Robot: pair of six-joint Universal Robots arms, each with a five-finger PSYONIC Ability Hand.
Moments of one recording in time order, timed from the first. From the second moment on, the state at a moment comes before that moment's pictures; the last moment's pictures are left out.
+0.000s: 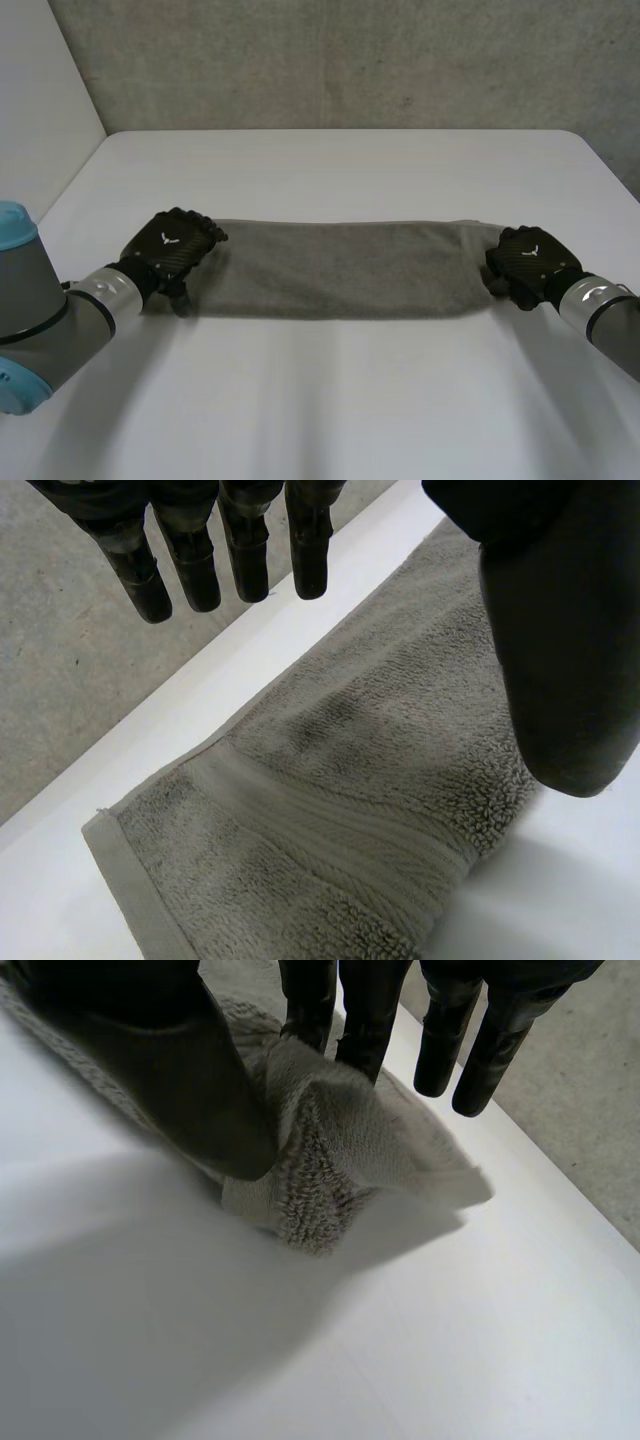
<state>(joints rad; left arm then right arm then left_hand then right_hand) 4.54 -1.99 -1.73 3.39 -1.16 3.66 1.59 -1.05 1.68 -0.21 1.11 2.45 0.31 0.26 0.22 0.23 0.07 1.24 1.20 0.22 0.25 1.06</state>
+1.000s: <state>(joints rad) 4.50 -1.97 -1.78 3.38 -1.16 3.66 1.34 -1.07 1.63 -0.07 0.99 2.32 0.31 0.26 0.22 0.23 0.07 0.45 0.45 0.22 0.25 0.30</state>
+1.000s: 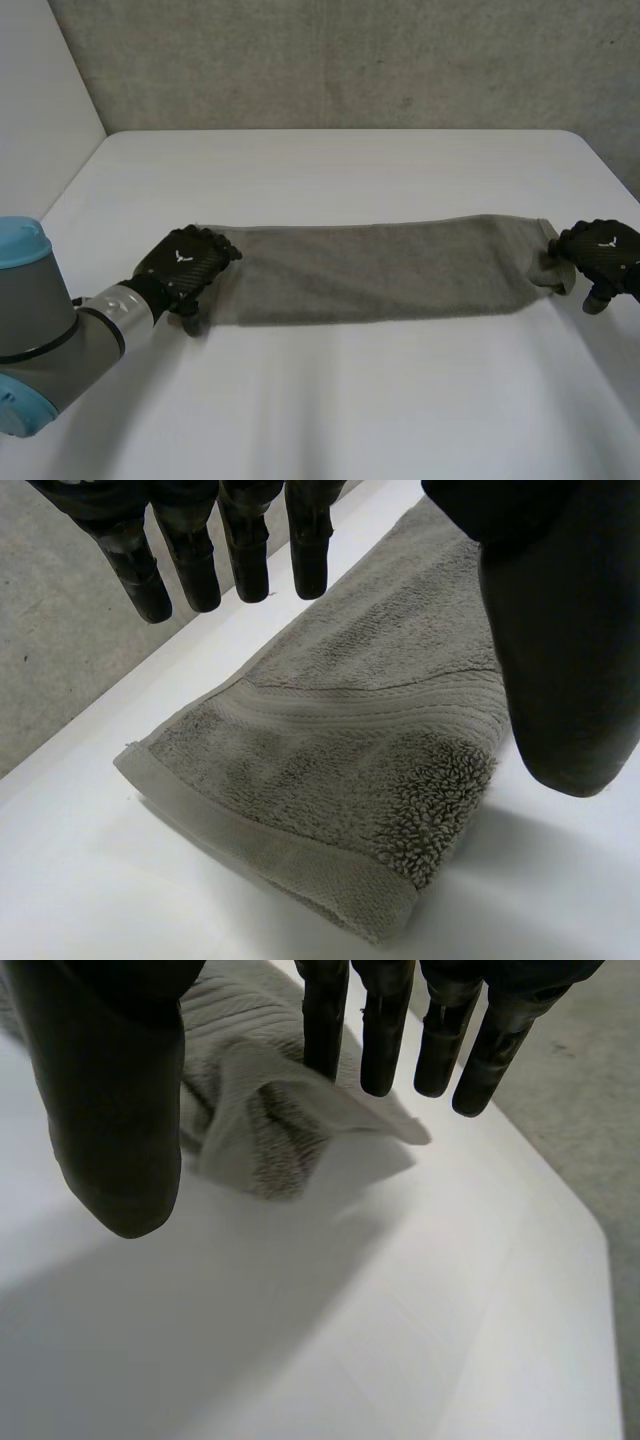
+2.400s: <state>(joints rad) 4.51 -1.99 -1.79 3.39 -1.16 3.66 1.37 -0.98 1.61 -0.26 1.04 2.40 0.31 0.26 0.22 0.23 0.07 1.29 1.25 0.22 0.25 1.13</state>
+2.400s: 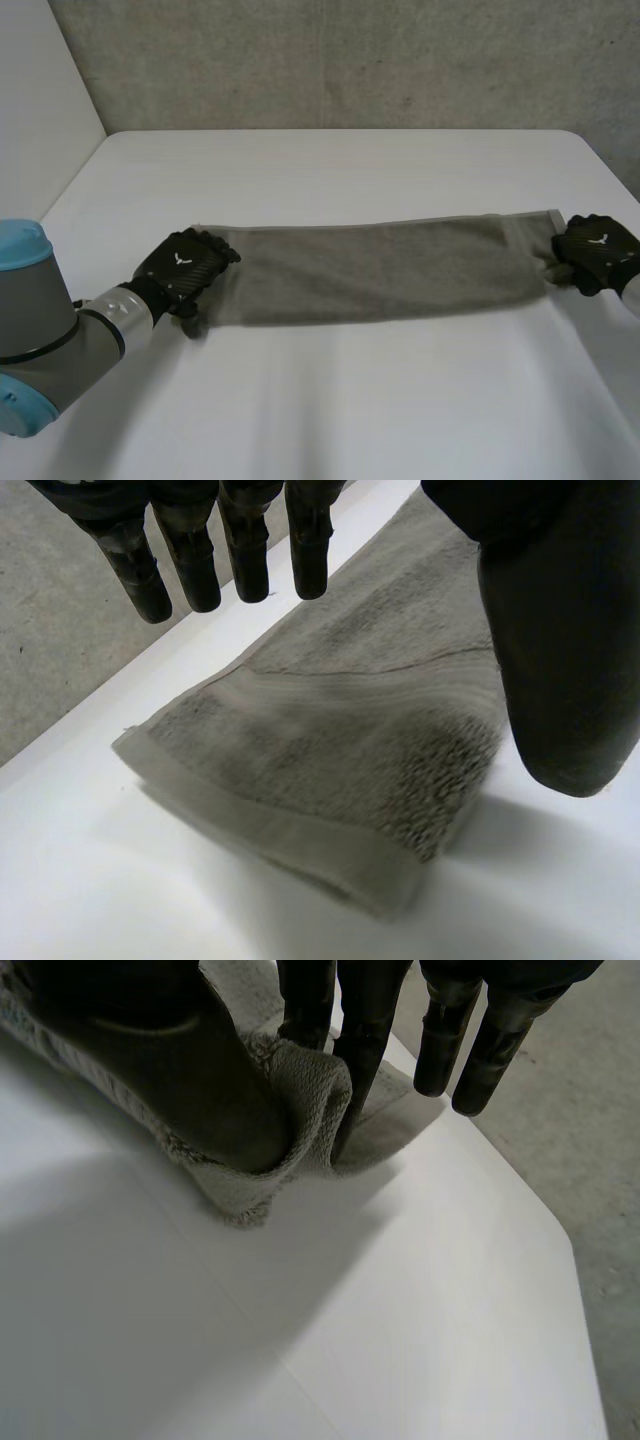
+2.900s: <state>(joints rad) 4.51 -1.97 -1.79 3.39 -1.16 3.66 1.59 -1.14 1.31 0.08 0.97 2.27 0.31 0.26 0.22 0.23 0.07 1.30 1.26 0.22 0.25 1.13</state>
